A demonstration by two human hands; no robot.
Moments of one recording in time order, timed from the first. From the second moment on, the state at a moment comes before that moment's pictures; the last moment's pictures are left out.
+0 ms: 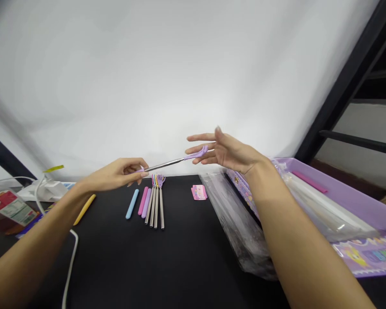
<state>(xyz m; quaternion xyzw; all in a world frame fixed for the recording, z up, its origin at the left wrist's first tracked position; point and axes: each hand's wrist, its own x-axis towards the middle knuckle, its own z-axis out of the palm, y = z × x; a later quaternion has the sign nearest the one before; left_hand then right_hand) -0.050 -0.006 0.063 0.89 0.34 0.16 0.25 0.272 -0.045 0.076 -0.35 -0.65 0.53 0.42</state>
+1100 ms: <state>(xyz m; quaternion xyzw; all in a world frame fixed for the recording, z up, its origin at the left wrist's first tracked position) -0.024 -0.012 0.055 0.92 0.34 0.17 0.09 0.237 -0.042 0.083 -0.47 -0.86 0.16 0.11</state>
